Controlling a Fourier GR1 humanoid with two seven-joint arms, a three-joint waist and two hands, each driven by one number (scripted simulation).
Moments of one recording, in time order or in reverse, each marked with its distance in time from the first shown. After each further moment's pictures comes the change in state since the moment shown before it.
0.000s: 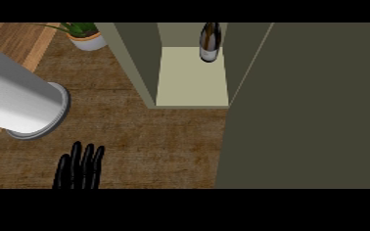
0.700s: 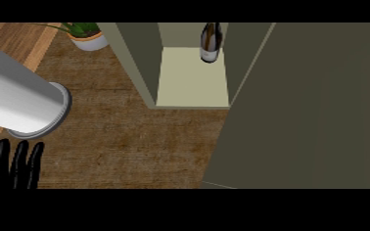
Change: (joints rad) left arm 0.197 0.170 0.326 -0.076 0.204 -0.235 -0.068; right arm 0.044 0.051 0.355 -0.008 0.001 0.013 0.057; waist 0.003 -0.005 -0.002
